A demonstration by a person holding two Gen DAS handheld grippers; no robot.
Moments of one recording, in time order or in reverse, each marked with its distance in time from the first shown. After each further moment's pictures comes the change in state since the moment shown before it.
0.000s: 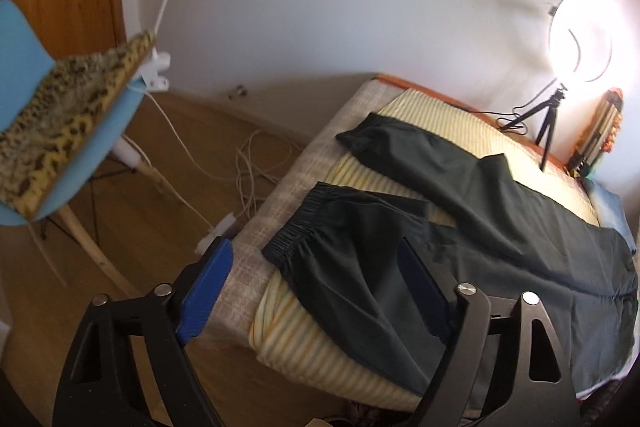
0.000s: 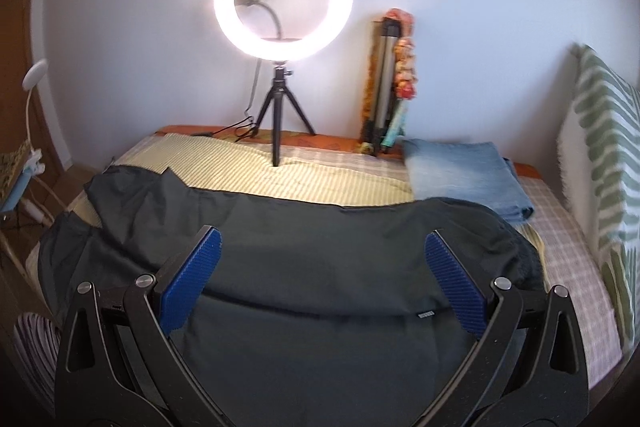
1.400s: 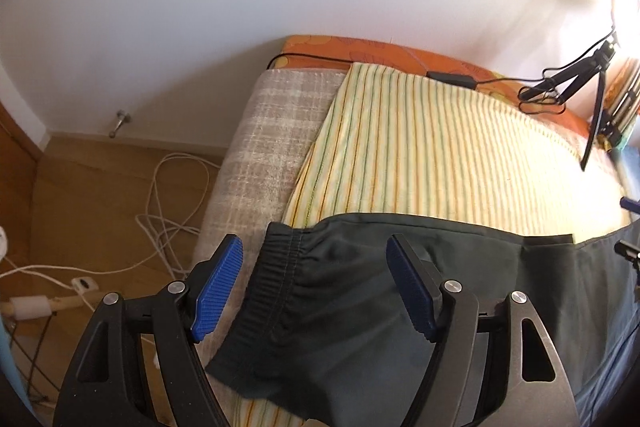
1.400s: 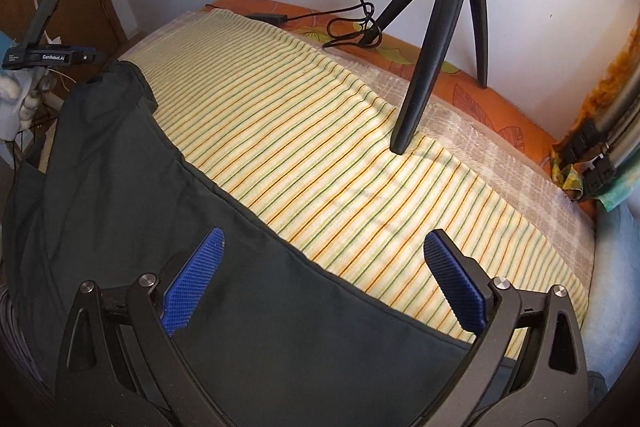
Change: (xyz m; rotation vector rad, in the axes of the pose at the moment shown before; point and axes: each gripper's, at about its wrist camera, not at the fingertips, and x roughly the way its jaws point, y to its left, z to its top) left arm 0.255 -0.120 0.166 0.335 0.264 -0.113; right arm 0.312 0.078 0.053 -0.282 0.420 0.350
